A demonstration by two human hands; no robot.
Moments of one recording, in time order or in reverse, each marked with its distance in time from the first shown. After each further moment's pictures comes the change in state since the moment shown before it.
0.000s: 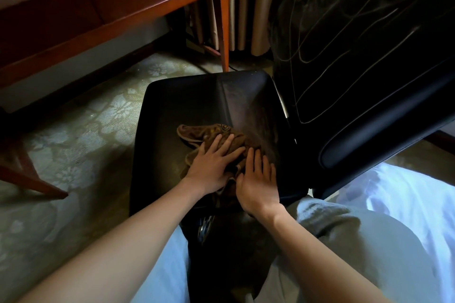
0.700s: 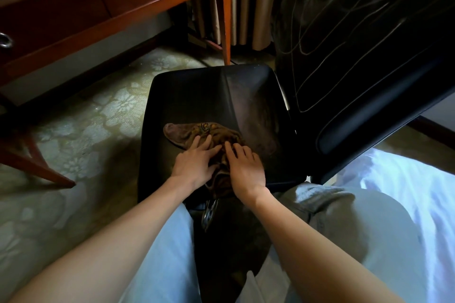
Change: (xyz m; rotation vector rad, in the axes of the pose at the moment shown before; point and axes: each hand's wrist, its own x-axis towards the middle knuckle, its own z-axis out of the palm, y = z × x) left_hand -0.055 -0.005 -0.016 -0.069 -0.048 -0.272; right_hand -0.010 -0.029 -0.004 -0.093 -0.013 -0.231
